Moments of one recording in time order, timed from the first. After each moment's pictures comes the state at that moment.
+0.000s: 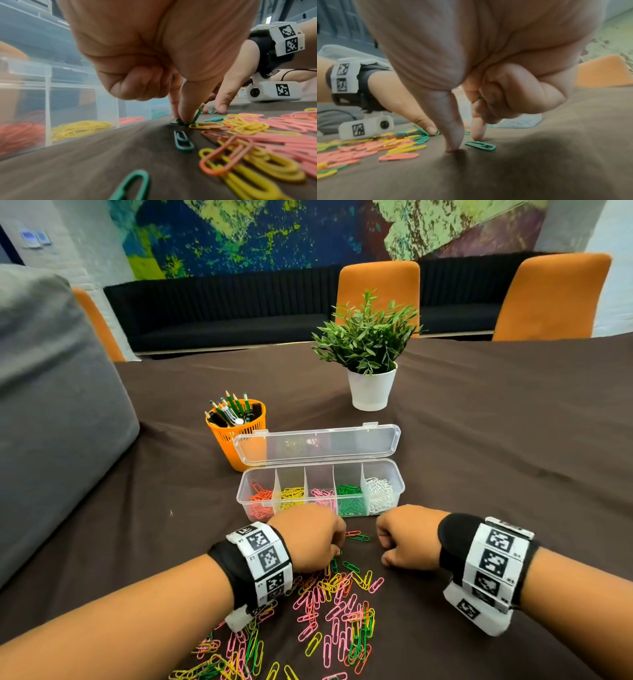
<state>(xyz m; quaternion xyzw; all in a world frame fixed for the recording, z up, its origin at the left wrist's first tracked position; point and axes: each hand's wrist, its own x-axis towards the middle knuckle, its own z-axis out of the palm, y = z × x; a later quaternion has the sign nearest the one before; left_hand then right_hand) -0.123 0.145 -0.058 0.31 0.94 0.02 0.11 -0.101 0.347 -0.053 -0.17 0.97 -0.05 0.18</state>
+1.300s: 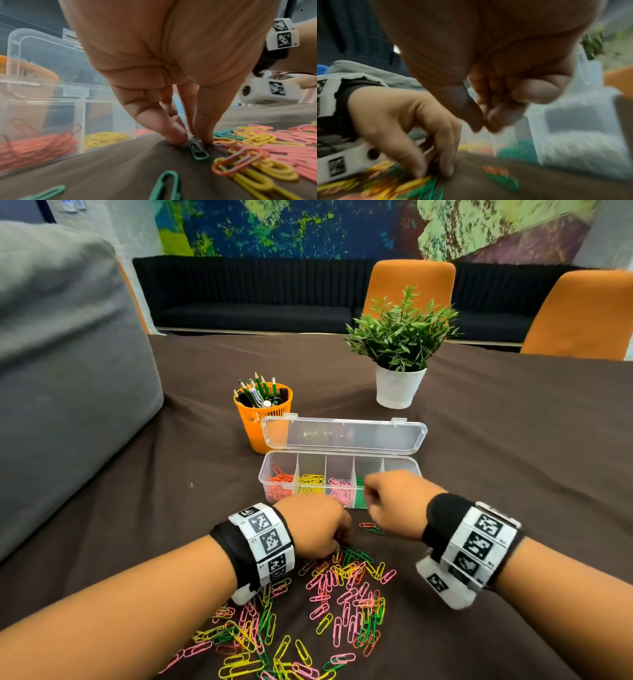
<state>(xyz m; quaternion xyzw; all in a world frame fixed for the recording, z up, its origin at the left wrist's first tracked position) -0.115 0.121 -0.047 0.35 0.92 0.04 0.15 -0.120 0.305 -0.031 -0.18 0.98 -0.08 0.05</state>
